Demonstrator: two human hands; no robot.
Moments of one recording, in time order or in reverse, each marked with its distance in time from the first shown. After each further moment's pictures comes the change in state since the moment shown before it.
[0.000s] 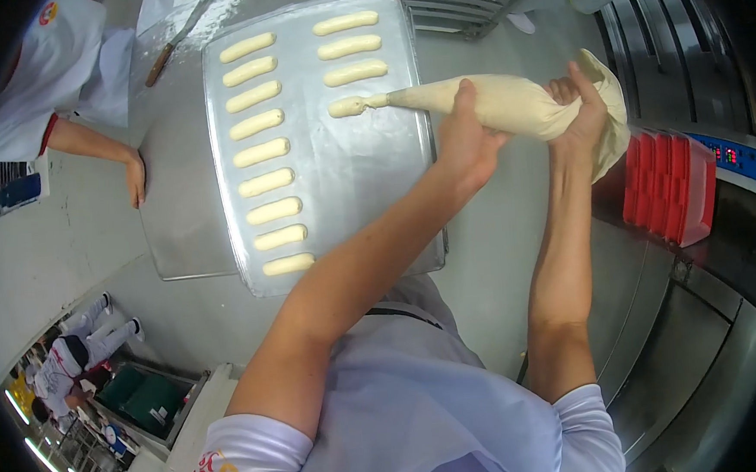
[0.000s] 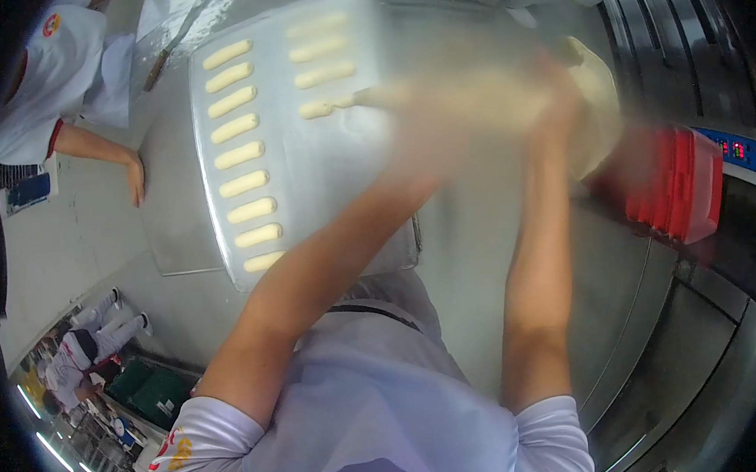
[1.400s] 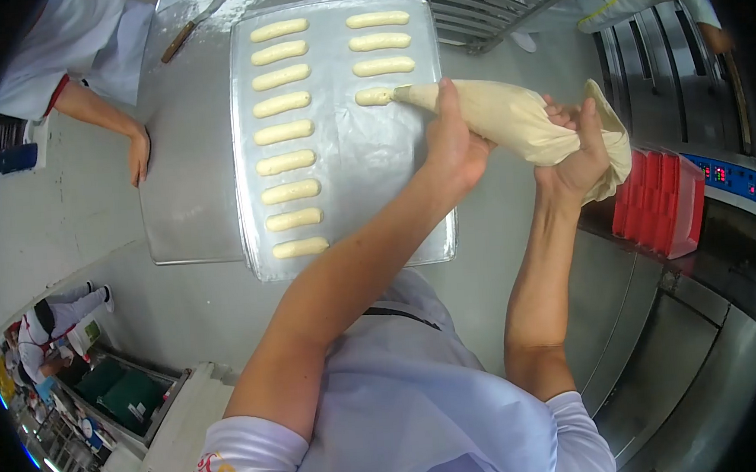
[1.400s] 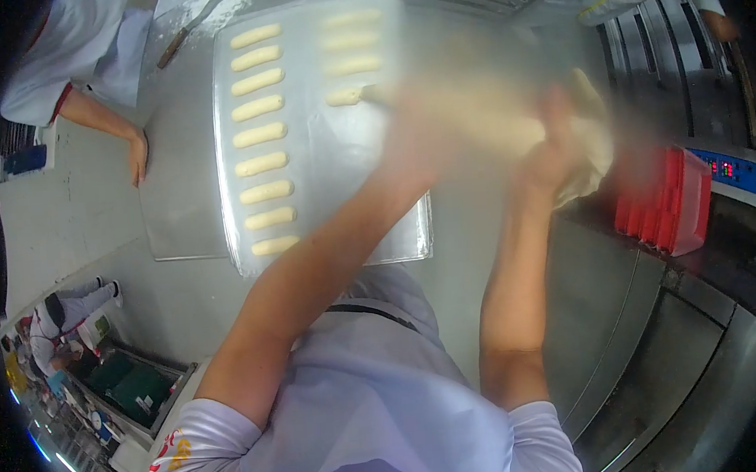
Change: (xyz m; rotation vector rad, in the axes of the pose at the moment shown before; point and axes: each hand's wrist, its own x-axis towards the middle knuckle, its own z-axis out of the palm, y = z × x) left_hand -0.022 0.053 -0.076 0.279 -0.368 0.350; right_hand -0.126 0.023 0.047 -0.017 0.024 -0.194
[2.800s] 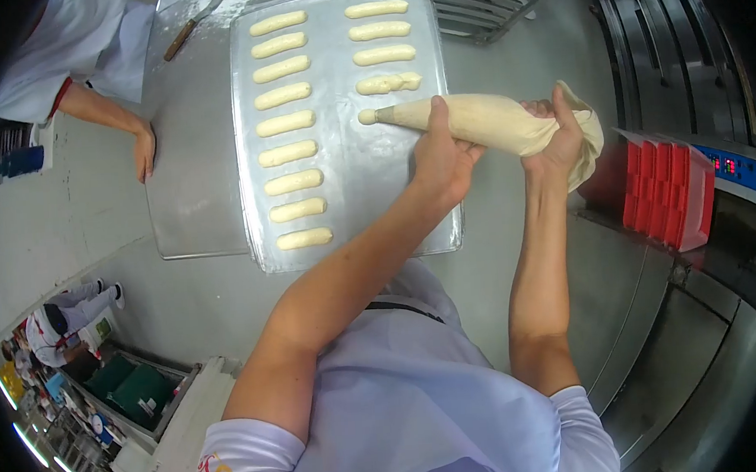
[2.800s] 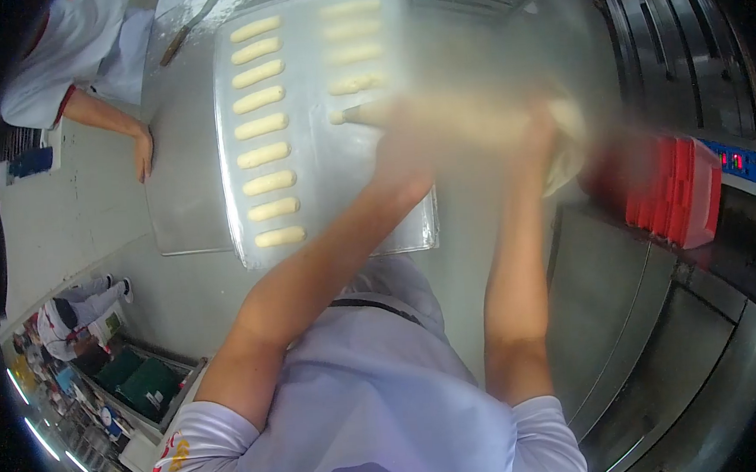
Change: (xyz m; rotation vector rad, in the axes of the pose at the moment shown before) left_hand -0.042 0.004 -0.017 0.015 0.175 -0.138; right_hand 0.014 0.039 -0.025 0.253 -0.147 0.413
